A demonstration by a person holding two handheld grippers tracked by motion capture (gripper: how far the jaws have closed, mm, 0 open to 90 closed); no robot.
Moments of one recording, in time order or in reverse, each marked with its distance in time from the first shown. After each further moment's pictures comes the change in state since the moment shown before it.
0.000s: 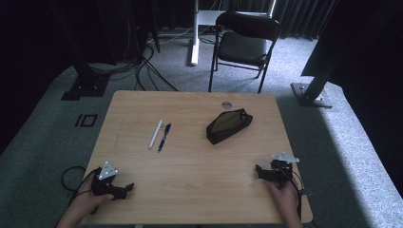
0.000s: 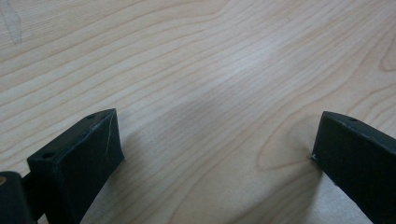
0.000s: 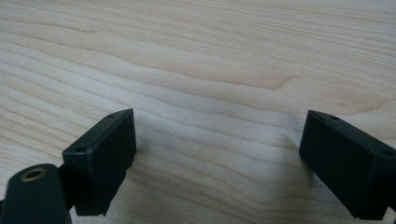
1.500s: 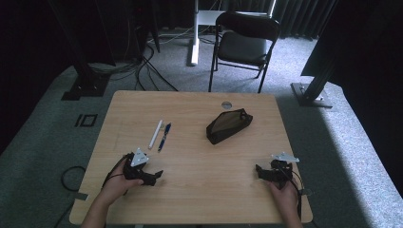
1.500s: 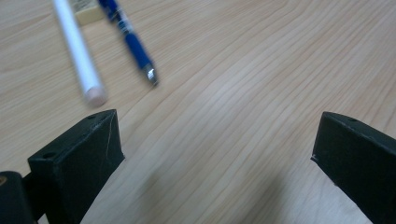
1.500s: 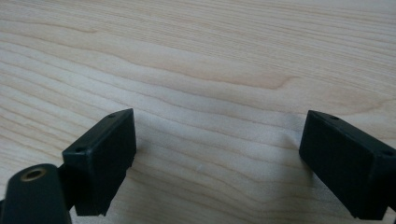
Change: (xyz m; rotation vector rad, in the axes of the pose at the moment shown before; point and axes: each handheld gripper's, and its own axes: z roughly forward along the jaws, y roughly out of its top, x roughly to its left) left arm -0.050 0.078 0.052 -0.111 -0.096 0.136; right arm 0.000 0.000 0.000 0.000 0.000 -0.001
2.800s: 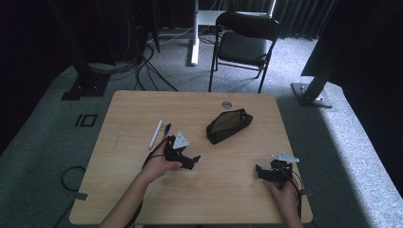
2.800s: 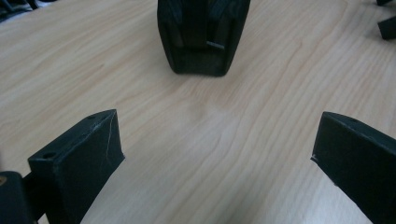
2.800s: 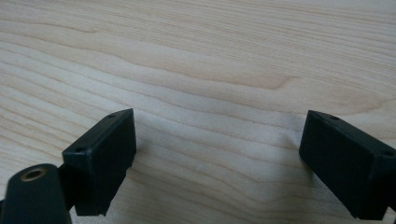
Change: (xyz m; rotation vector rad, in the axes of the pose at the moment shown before) left arm -0.051 0.102 0.076 -0.096 -0.087 0.086; right arm 0.000 0.000 0.000 0.002 0.000 0.001
